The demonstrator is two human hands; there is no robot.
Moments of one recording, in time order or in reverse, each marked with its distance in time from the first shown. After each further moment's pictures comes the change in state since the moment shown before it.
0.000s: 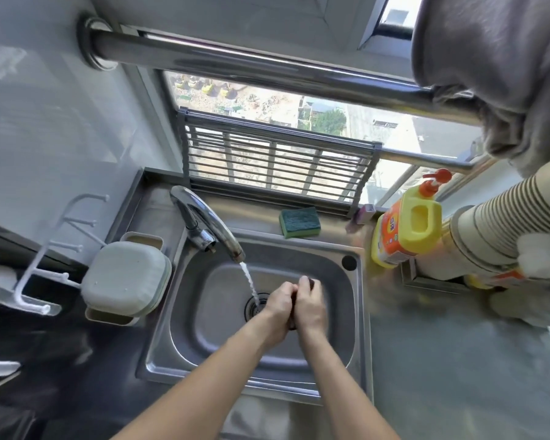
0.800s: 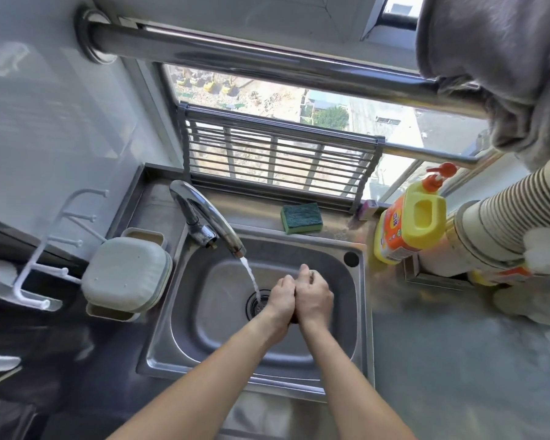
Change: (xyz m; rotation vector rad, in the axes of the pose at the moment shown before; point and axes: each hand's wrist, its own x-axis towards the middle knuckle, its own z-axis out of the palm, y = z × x) left_hand 0.010 -0.007 0.002 -0.016 0.058 0.093; right_hand 0.023 0.006 0.004 -0.212 0.124 -0.157
